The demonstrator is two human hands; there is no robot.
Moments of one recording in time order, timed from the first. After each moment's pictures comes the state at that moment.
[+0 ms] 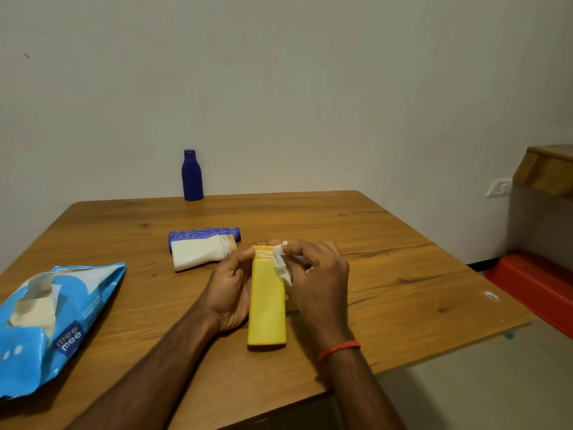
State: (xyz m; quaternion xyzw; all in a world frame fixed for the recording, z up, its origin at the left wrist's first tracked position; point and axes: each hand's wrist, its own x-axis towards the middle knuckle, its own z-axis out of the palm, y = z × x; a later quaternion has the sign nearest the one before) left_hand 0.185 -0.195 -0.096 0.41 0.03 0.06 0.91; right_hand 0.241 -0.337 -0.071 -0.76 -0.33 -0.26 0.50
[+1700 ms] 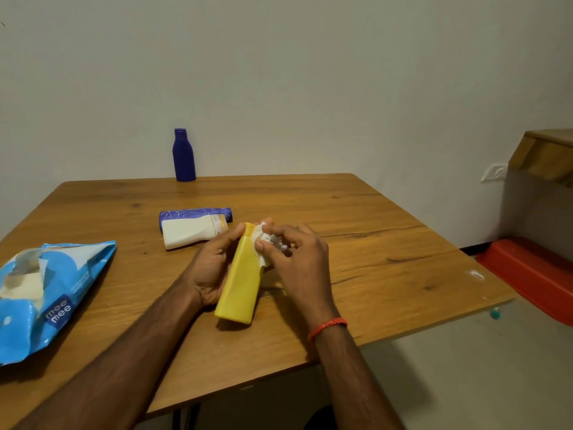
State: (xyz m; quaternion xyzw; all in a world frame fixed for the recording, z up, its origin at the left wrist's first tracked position) left_hand 0.197 -0.176 -0.121 0.48 0.08 0.12 0.87; right_hand 0.239 -0.339 -0.079 -0.75 -0.33 -0.09 0.56
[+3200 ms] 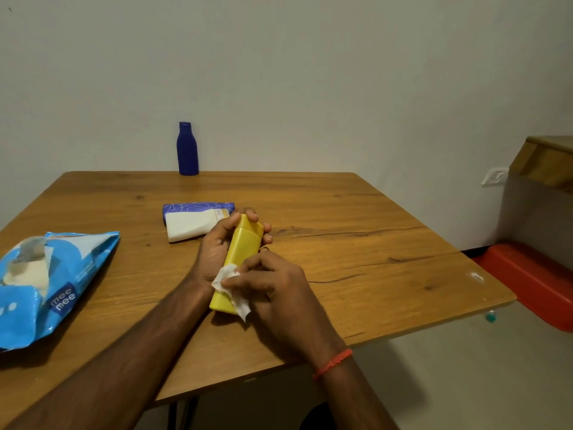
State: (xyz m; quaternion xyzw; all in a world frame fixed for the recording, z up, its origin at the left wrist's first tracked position) left_hand 0.182 -0.198 -0.089 0.38 -0.01 0.12 0.92; right_hand 0.196 -0.357 -0.087 -0.73 -0.55 -0.05 0.40
